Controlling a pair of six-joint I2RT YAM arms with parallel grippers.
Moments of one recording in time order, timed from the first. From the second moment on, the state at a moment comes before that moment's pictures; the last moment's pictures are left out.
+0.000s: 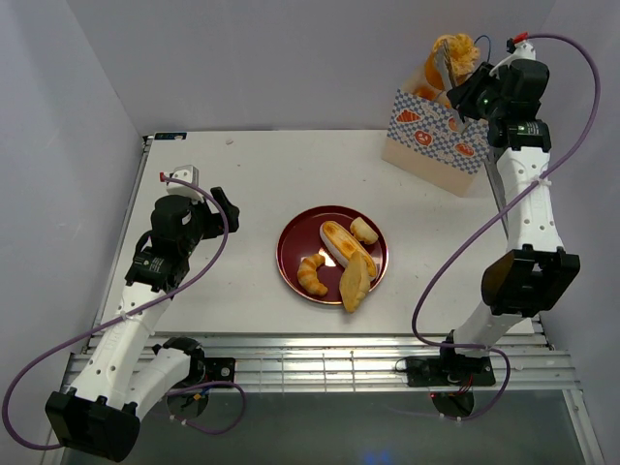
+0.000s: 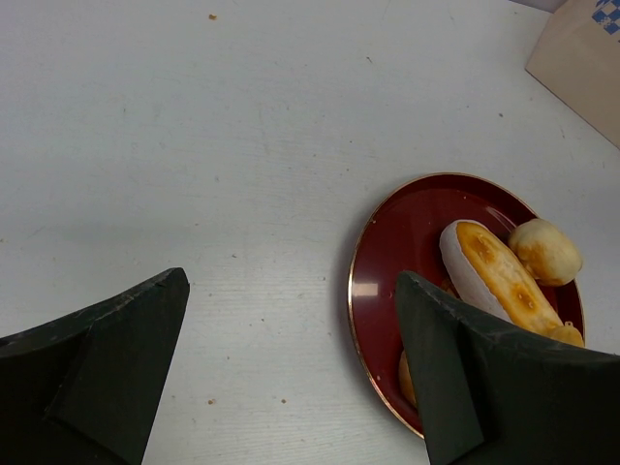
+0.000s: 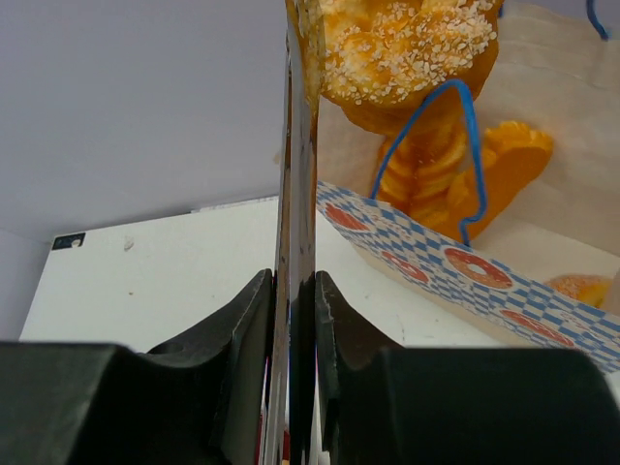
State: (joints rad) left arm -0.25 0.88 0.85 -0.34 -0.08 -0.34; right arm -0.05 1.68 1.89 -0.39 -0.26 0.37
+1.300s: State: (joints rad) left arm -0.25 0.89 0.85 -0.34 -0.09 -0.34; right arm -0.03 1.21 1.44 -0.23 -0.52 0.39
